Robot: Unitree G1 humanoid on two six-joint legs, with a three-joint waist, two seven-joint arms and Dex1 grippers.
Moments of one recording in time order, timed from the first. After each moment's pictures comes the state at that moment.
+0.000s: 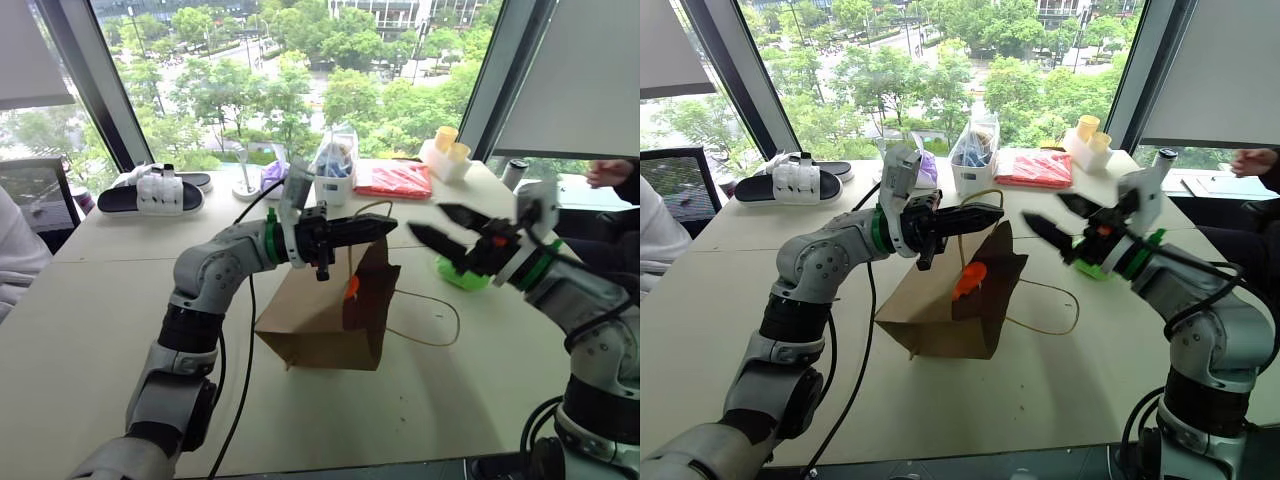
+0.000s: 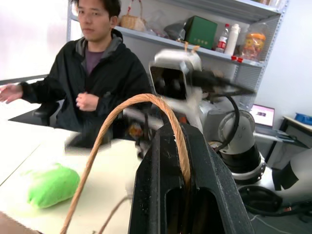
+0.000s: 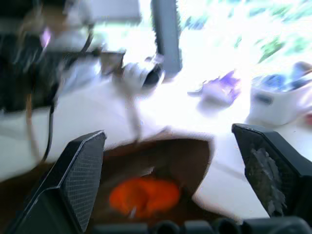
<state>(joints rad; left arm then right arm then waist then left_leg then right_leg) -0.91 0.25 -0.02 0.04 -0.78 0.75 -1.03 -0.56 -0.47 -0.50 -0.36 0.53 0.92 0.57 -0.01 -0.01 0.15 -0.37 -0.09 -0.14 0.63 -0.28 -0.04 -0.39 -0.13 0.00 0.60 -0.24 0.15</state>
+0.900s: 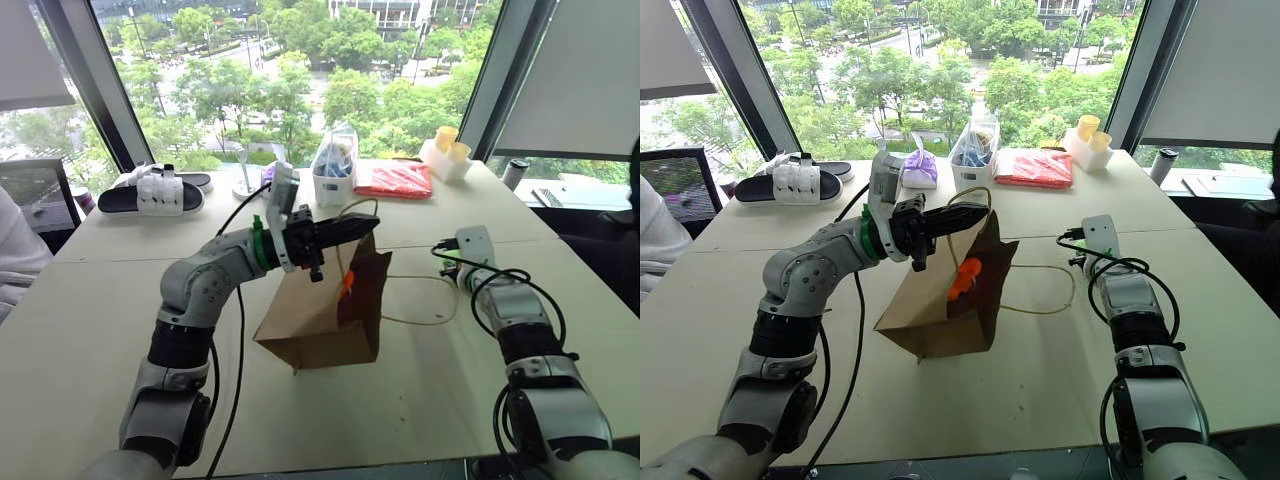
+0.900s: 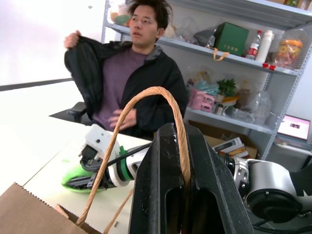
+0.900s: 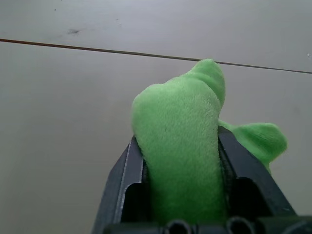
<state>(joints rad) -0.83 0.26 0.02 -0.05 -0.78 0.76 -0.92 -0.80 -0.48 -0.08 0.63 -0.02 0.58 0.19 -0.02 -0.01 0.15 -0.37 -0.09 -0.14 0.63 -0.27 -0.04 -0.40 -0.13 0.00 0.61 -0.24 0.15</state>
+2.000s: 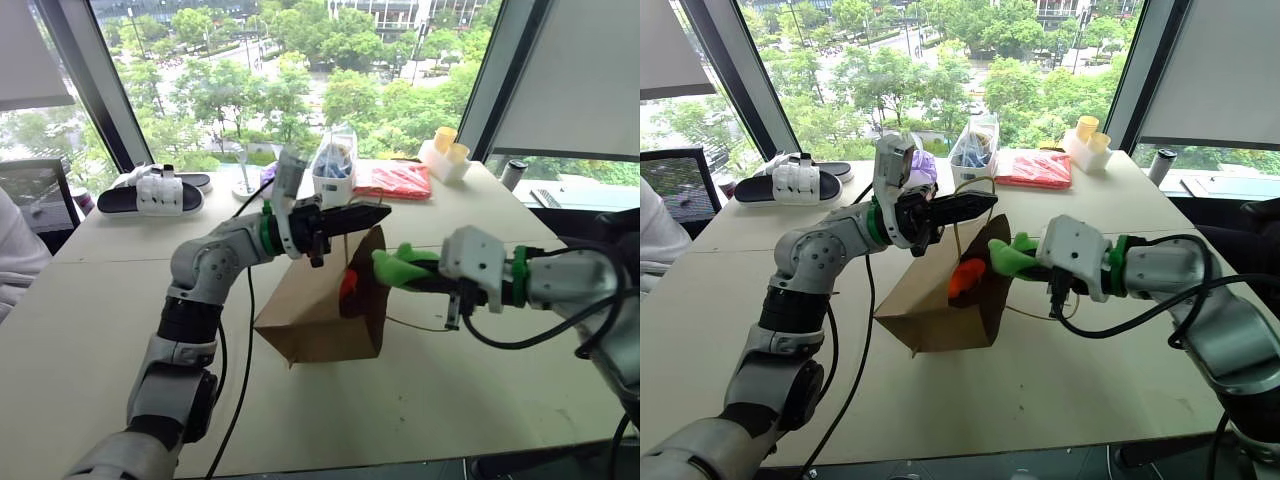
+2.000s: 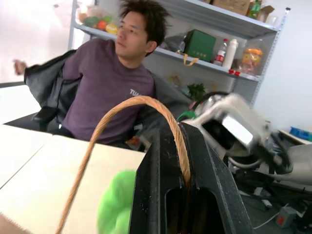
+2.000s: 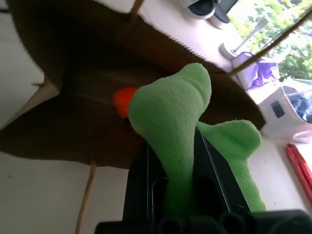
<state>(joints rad) -0.95 0.24 0.01 0.10 -0.82 0.78 -1.04 -0.48 -0.98 0.06 -0.50 0.27 0.45 0.96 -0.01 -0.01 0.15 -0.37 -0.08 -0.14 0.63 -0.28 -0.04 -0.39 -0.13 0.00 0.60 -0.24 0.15</state>
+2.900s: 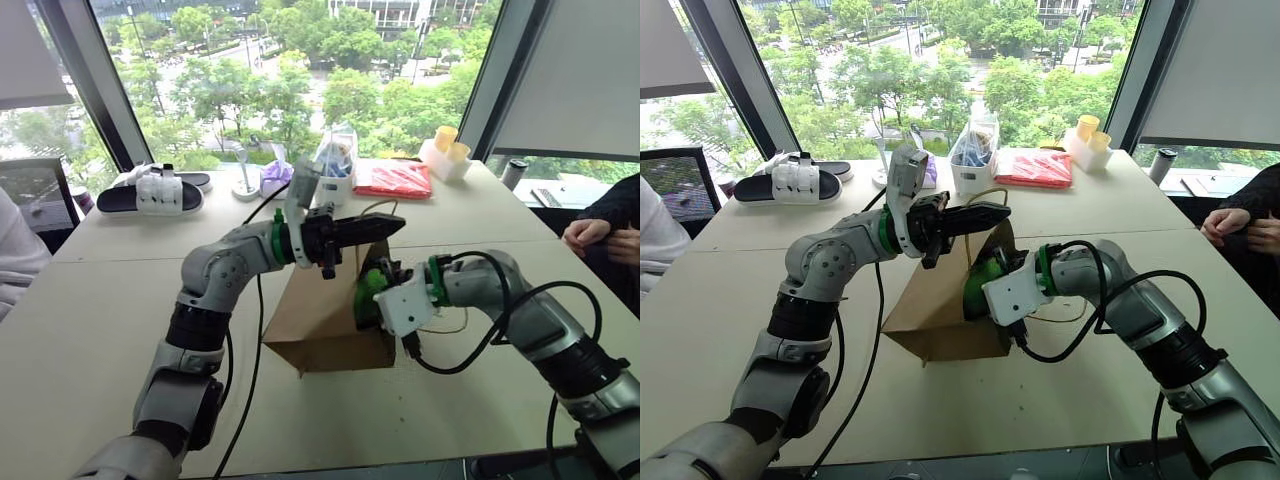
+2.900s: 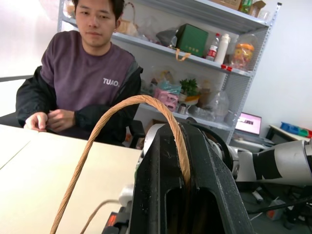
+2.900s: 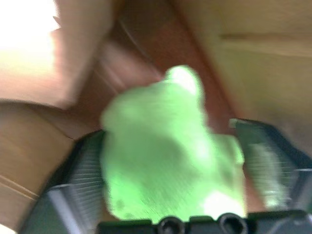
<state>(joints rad) -0.92 0.22 -0.02 0.06 -0.81 0.78 -1.02 -0.69 -0.81 0.34 -0.11 -0.17 -0.25 1.05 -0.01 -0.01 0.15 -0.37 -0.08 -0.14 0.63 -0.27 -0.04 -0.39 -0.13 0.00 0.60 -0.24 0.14</state>
